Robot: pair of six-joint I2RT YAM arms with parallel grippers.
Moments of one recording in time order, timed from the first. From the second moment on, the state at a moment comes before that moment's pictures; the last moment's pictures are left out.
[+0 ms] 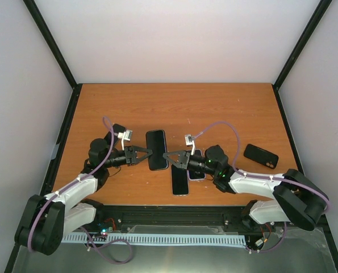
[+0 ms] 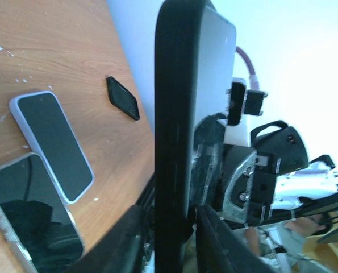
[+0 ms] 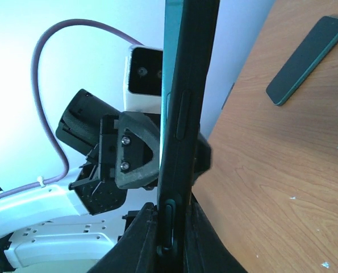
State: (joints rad) left arm -0.29 1.05 0.29 0.61 1.03 -1.07; right arm 0.84 1.29 0.42 0.85 -0.47 1.08
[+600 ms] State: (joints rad) left arm -0.29 1.10 0.28 0.65 1.14 -1.04; right arm 0.79 1.22 0.44 0.71 -0.47 0.99
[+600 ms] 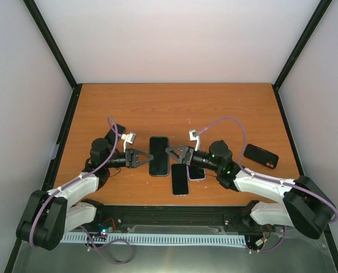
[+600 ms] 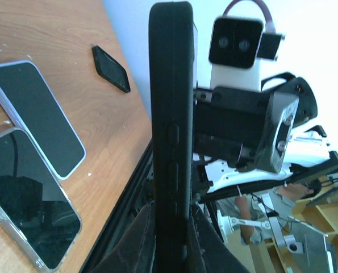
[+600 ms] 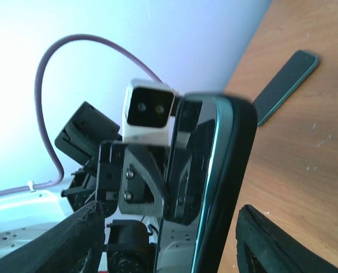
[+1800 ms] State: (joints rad) left arm -0.30 1.10 0.47 0.19 1.21 -0.71; right arm 0.71 1.21 0.63 0.36 -0.47 0.90
